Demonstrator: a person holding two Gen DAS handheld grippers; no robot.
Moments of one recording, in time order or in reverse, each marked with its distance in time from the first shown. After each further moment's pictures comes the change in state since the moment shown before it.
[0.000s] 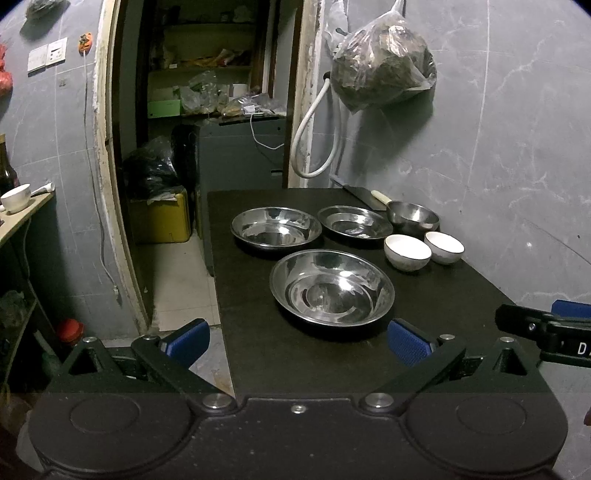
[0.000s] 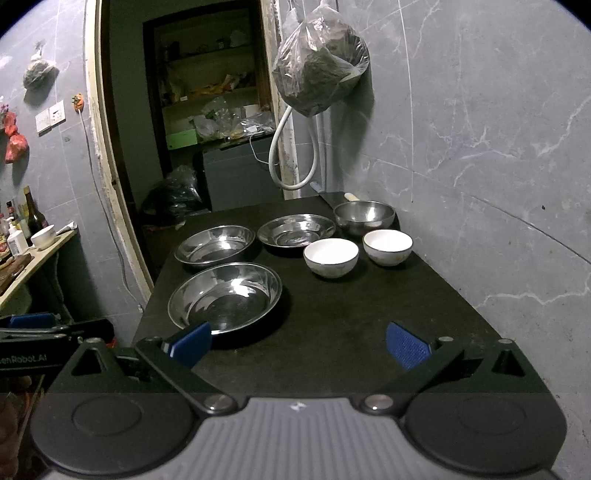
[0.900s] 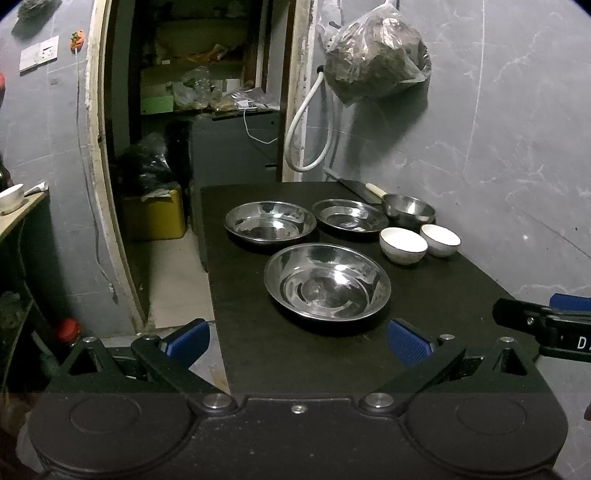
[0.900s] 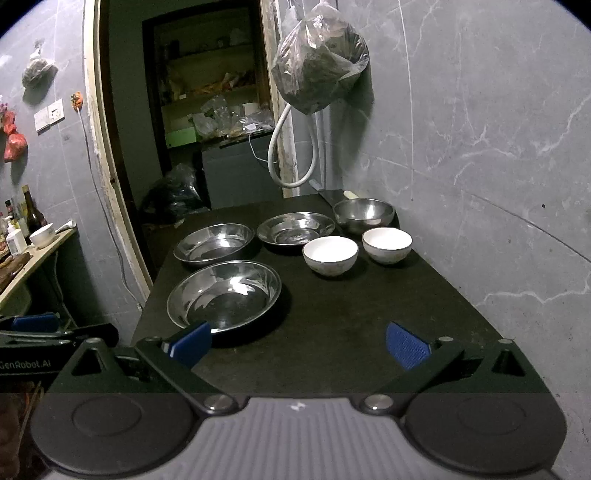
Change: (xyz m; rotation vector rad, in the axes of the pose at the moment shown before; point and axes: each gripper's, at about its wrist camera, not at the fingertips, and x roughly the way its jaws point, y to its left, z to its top) left arm 0.009 -0.001 -0.002 0.012 0.023 -0.017; right arm 0.000 0.000 -0.001 -0.001 0.005 -0.002
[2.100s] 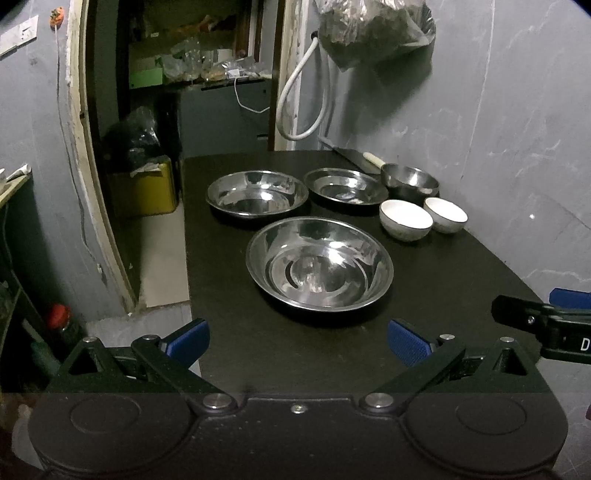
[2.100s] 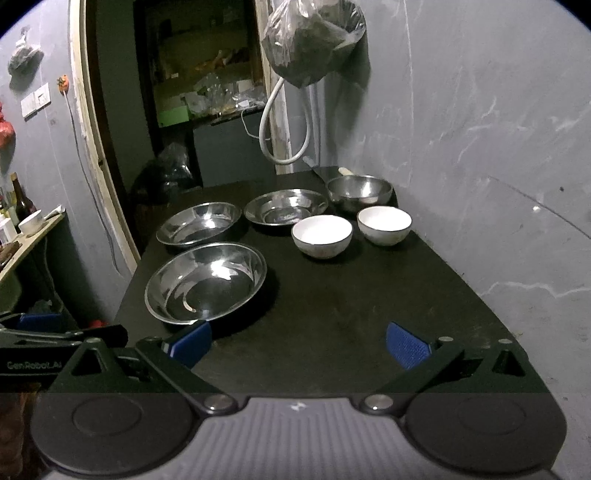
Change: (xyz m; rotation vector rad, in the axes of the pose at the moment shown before) left arm 0.049 -0.007 0.006 0.008 0.114 -0.016; right arm 0.046 -0.014 0.006 0.003 0.098 -0.008
